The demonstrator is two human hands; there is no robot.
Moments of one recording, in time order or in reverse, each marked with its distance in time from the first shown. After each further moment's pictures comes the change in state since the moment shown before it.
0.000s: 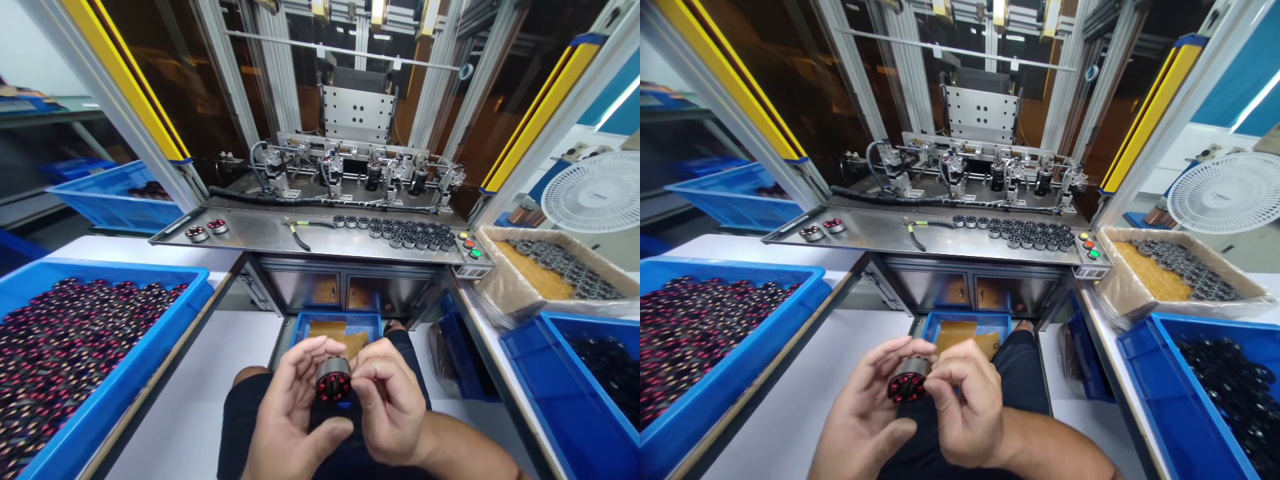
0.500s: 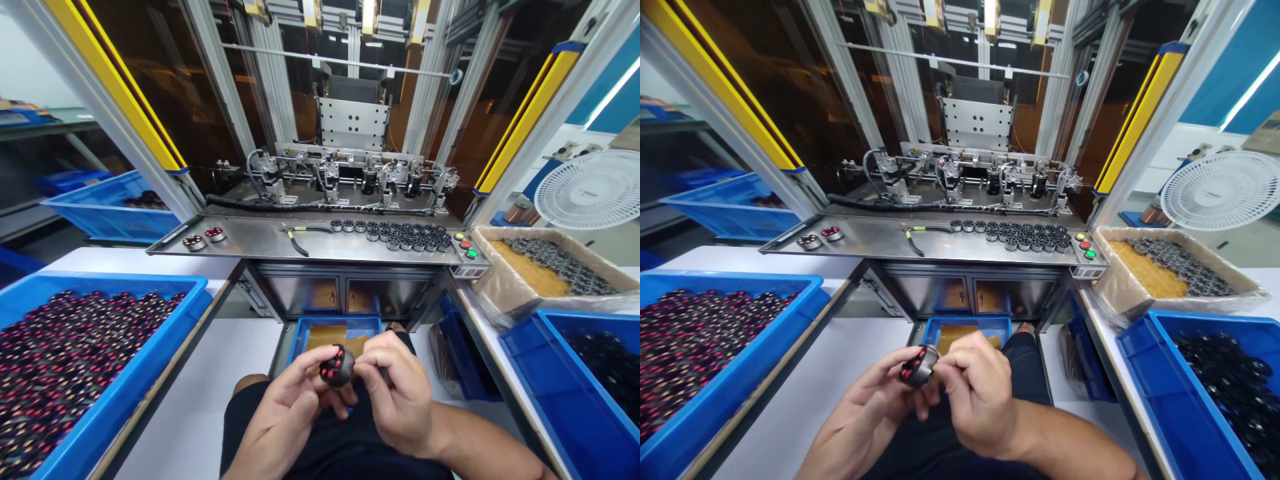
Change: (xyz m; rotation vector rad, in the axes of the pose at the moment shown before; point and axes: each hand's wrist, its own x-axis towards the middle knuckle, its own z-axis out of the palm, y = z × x) left_hand 0.014 -0.005 -0.009 -0.410 -0.234 -0.215; right_hand 0.017 -0.001 -0.014 -0.168 -0.066 -0.034
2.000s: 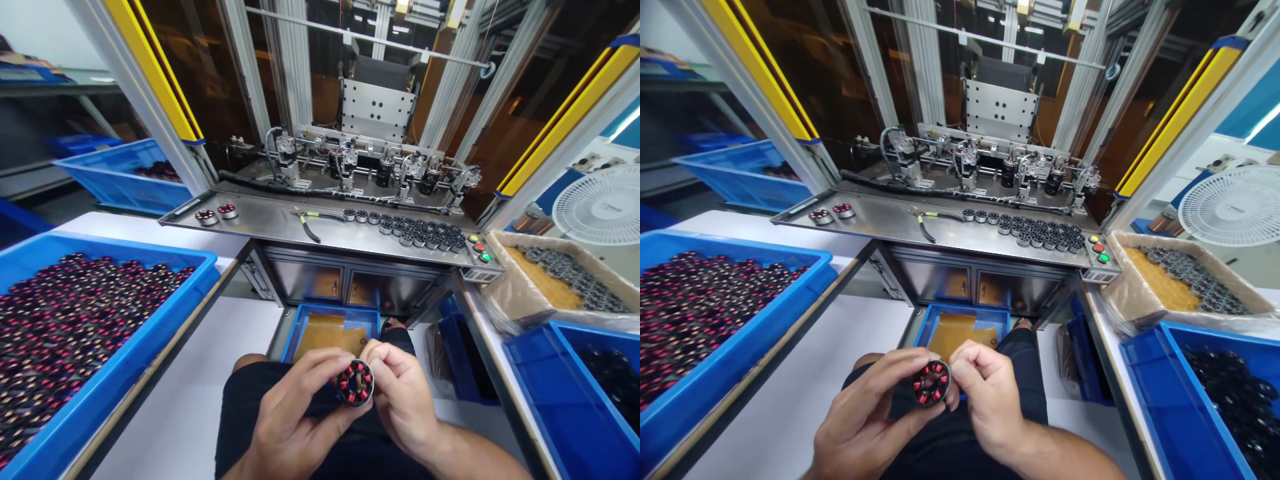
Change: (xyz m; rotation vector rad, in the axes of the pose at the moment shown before) left_hand -0.003 -0.001 -0.003 0.945 0.055 0.710; right_hand -0.030 0.013 0.015 0.845 -0.077 0.785
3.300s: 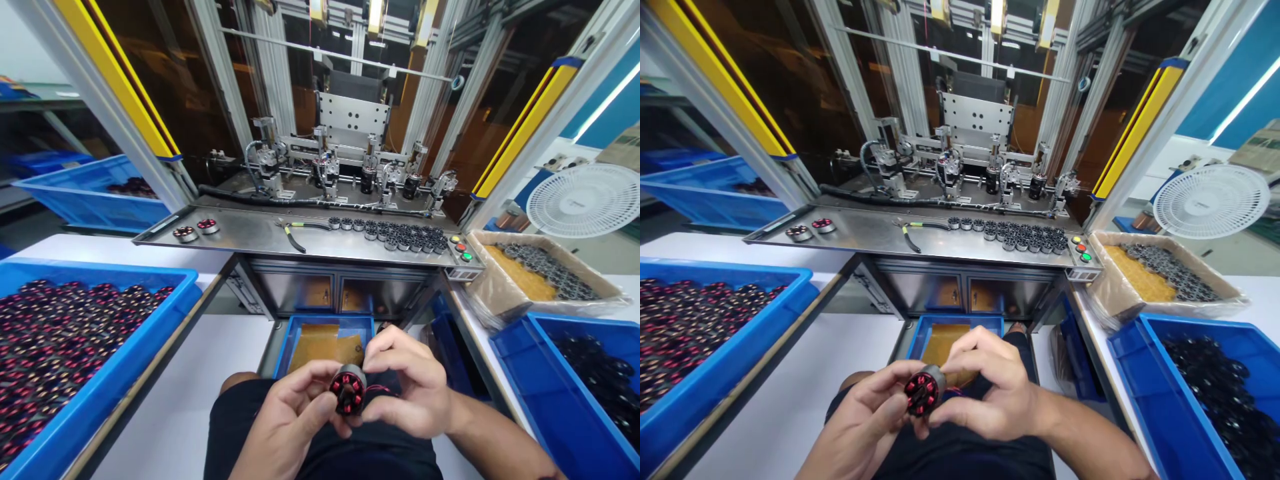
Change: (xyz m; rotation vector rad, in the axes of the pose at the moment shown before) left_hand 0.016 0.030 0.011 -0.934 0.079 -1.041; right_hand 0.017 -0.060 -0.024 -0.755 -0.345 -0.749
